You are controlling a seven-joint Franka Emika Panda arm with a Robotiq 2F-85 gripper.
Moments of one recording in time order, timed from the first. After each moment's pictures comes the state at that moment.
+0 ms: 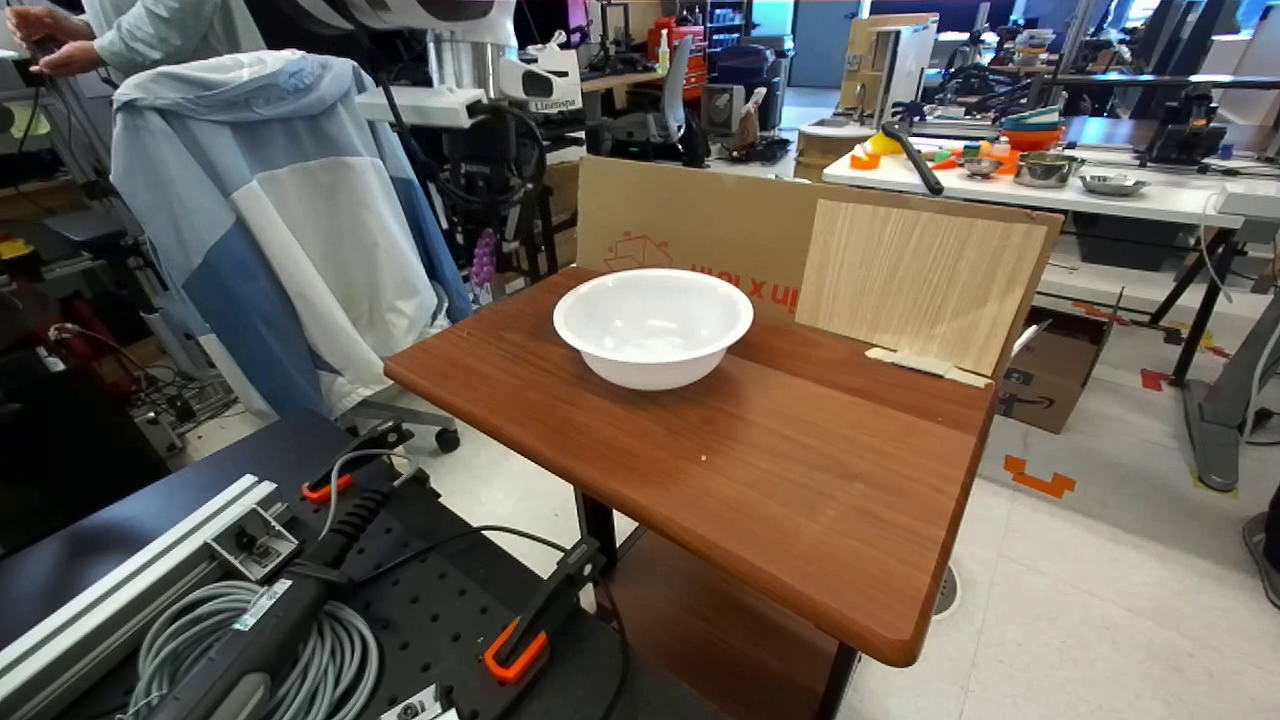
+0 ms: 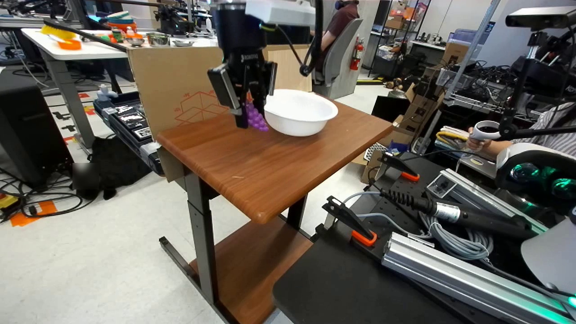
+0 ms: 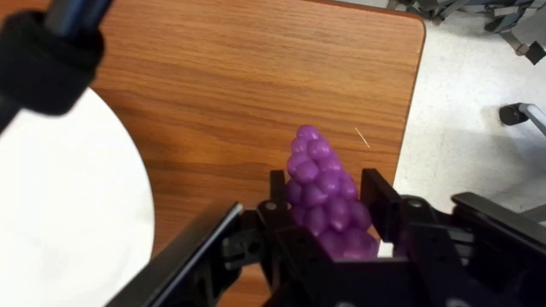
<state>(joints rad) 0.20 0.37 0.13 -2.00 -0.05 2.22 0.16</state>
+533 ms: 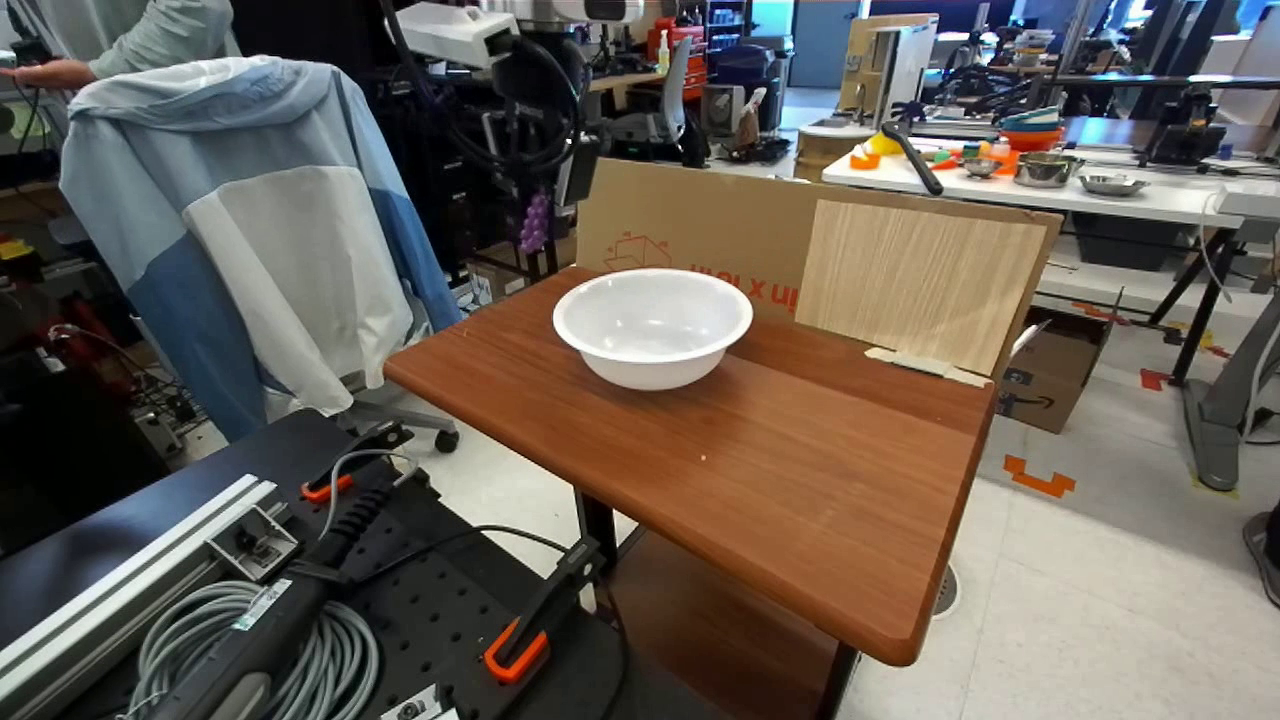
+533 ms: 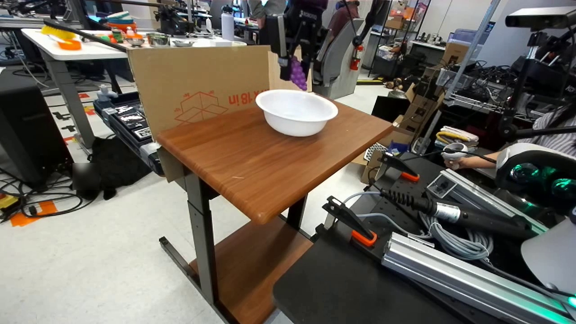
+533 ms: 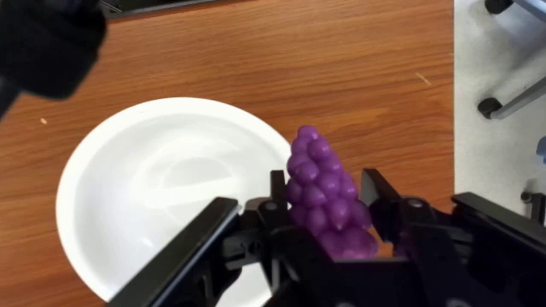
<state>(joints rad) 0.05 0.14 0.06 -2.19 0.11 2.30 0.15</state>
